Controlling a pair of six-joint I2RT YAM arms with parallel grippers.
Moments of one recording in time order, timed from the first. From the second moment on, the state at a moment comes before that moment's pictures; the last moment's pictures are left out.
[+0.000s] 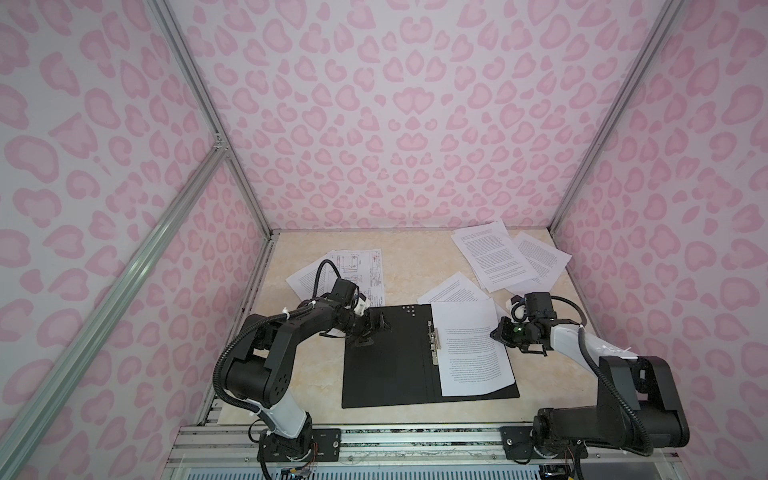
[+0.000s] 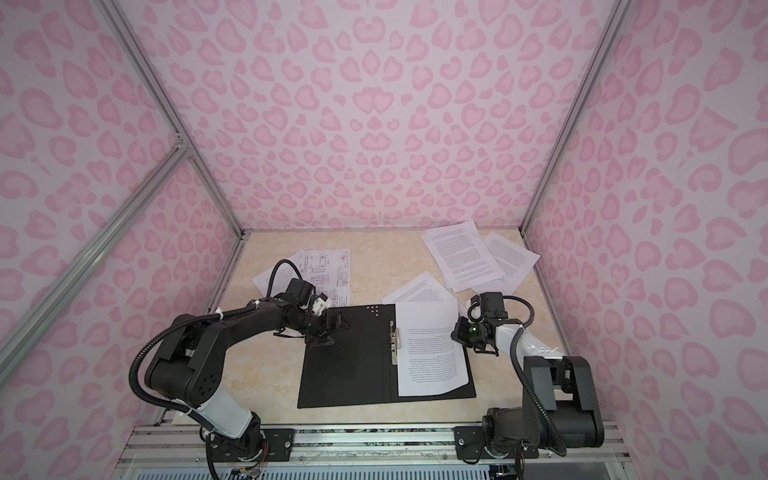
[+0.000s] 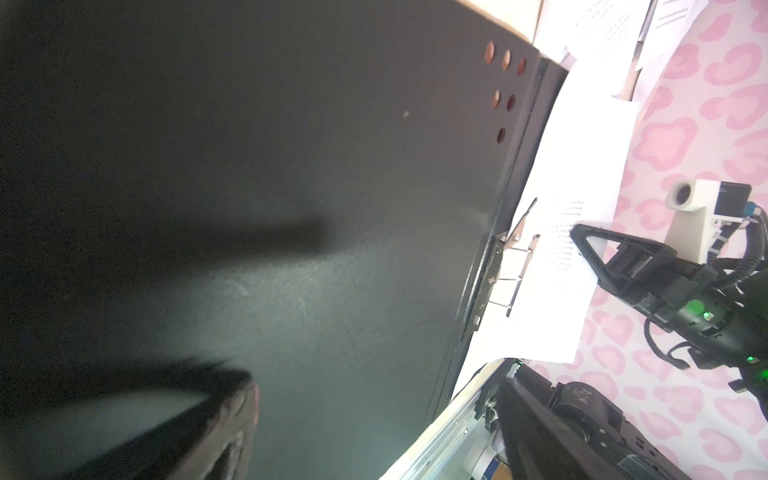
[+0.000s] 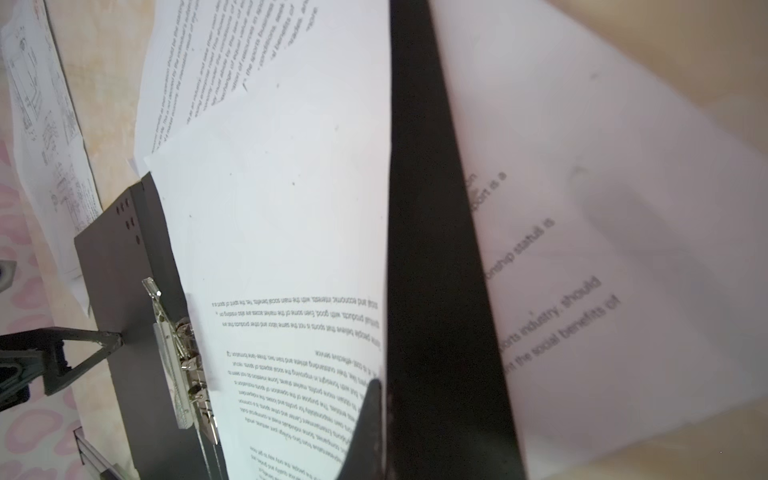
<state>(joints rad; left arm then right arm) -0.32 1.67 0.86 -0.43 0.67 -0.58 0.00 1.38 0.60 -0.36 -0.44 0.38</state>
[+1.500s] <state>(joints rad) -0.32 1.67 0.86 -0.43 0.67 -0.59 0.09 1.38 0.62 -0.39 -0.35 0.35</state>
